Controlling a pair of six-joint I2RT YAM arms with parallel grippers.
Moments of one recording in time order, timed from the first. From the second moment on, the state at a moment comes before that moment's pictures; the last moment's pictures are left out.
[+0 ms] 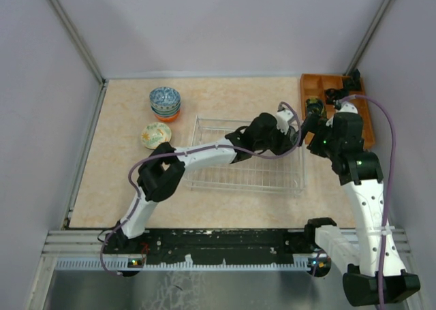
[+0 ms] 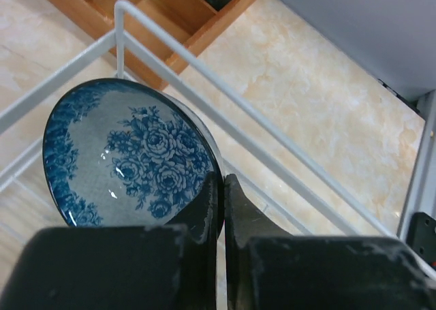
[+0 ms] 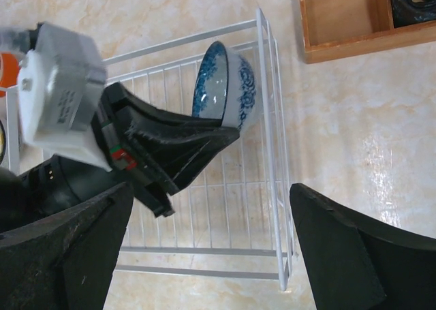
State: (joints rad) left arm -1.03 2.22 1.76 0.09 0.13 -0.28; right arm 0.07 0.86 1.08 -0.84 -0.03 0.43
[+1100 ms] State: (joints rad) left arm -0.83 2.21 1.21 1.33 0.35 -1.01; right arm 0.06 1.08 0.90 -0.66 0.06 0.43
